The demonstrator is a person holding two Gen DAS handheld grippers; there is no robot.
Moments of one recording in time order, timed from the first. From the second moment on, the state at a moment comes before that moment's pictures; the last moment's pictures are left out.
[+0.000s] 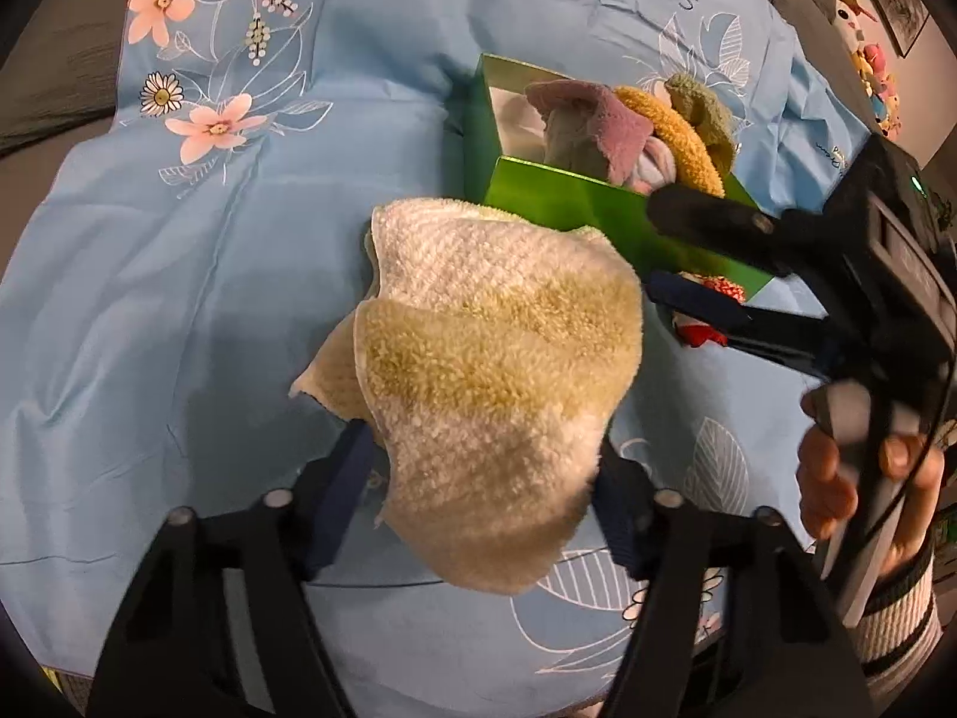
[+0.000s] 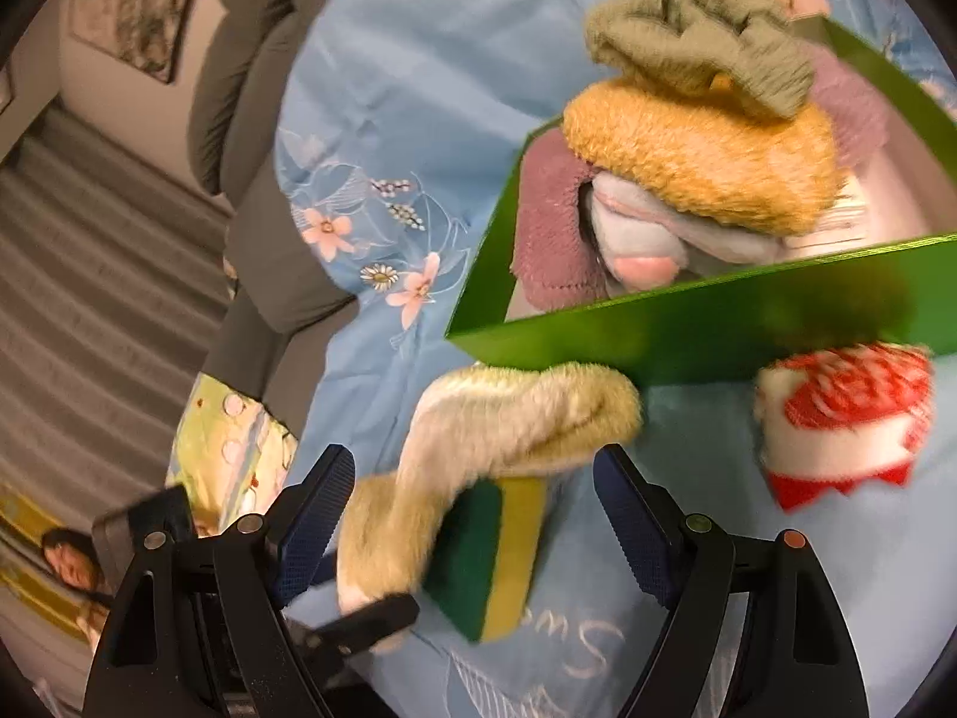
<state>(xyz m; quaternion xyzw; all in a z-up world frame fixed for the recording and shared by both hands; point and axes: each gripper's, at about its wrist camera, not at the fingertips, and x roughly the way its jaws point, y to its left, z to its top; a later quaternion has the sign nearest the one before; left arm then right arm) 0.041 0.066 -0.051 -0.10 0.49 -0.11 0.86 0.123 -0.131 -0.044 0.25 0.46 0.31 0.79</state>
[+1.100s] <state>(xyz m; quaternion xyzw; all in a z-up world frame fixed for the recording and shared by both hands) 0.000 0.062 0.021 -0.09 0.41 -0.12 0.90 0.099 -0.108 0.036 0.19 0.38 0.38 0.82</state>
